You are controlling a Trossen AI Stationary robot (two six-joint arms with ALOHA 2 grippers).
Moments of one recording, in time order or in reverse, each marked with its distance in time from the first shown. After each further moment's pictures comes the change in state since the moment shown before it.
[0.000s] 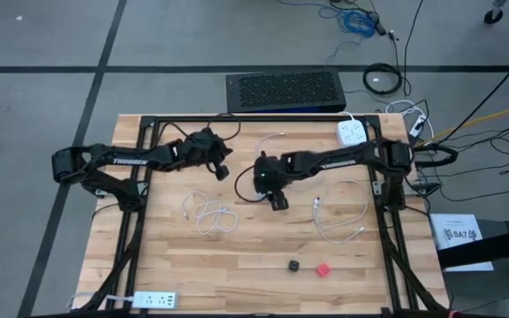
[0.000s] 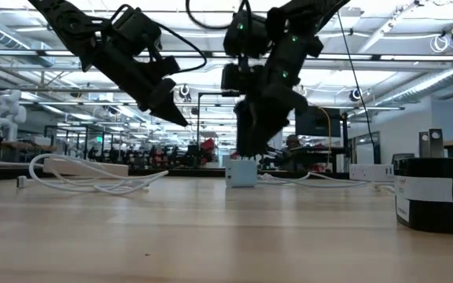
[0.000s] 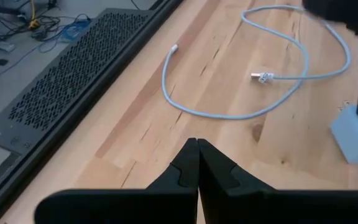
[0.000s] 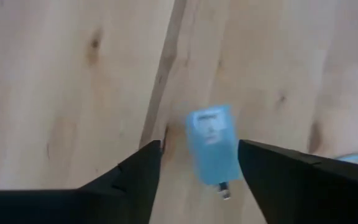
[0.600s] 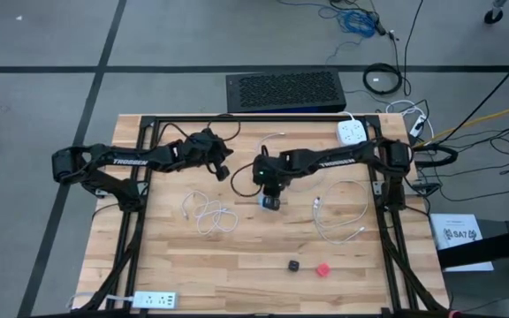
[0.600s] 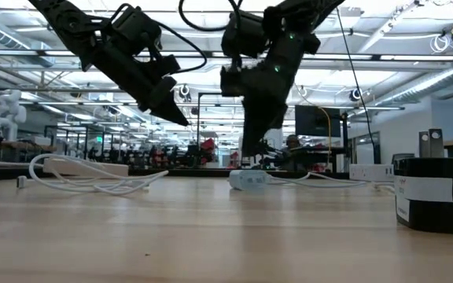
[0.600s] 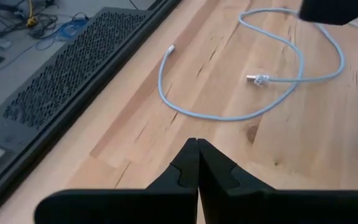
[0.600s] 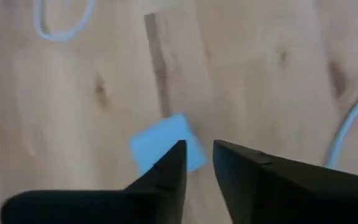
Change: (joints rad) left arm -0.007 0.000 0.000 0.000 -0.006 -0.041; right arm -0.015 0.002 0.057 -0.084 -0.066 0.489
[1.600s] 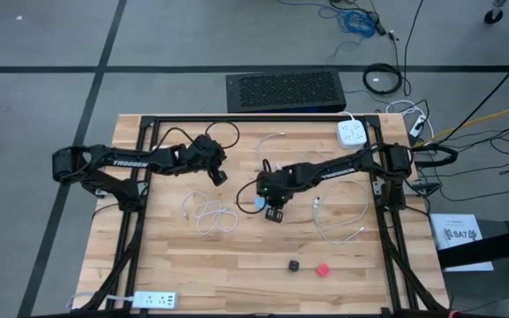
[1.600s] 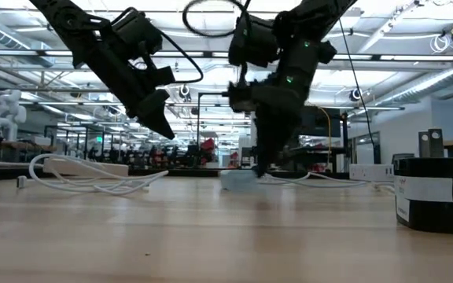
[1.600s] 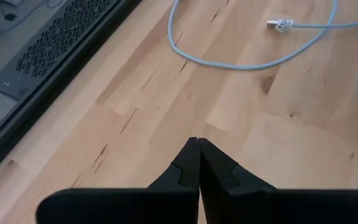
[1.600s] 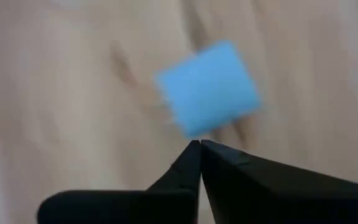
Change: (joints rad) left arm -0.051 0.001 0.000 -0.168 -0.104 -0.063; right arm 0.092 0.000 -0.136 0.161 0.008 0.097
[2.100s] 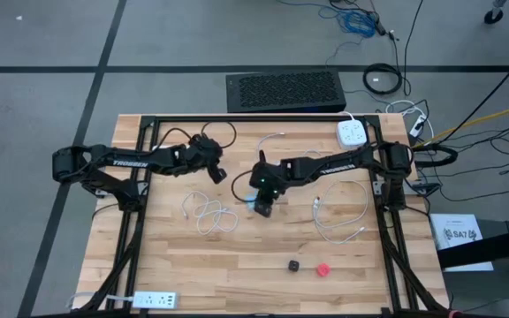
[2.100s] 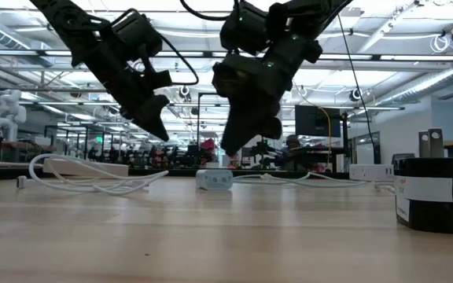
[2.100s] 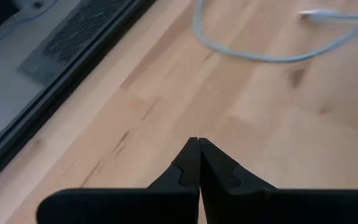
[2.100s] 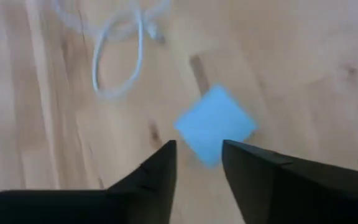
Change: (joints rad) left arm 0.002 0.000 0.001 -0.056 -0.119 -0.066; right arm -0.040 -0.002 0.046 0.120 -0.067 0.158
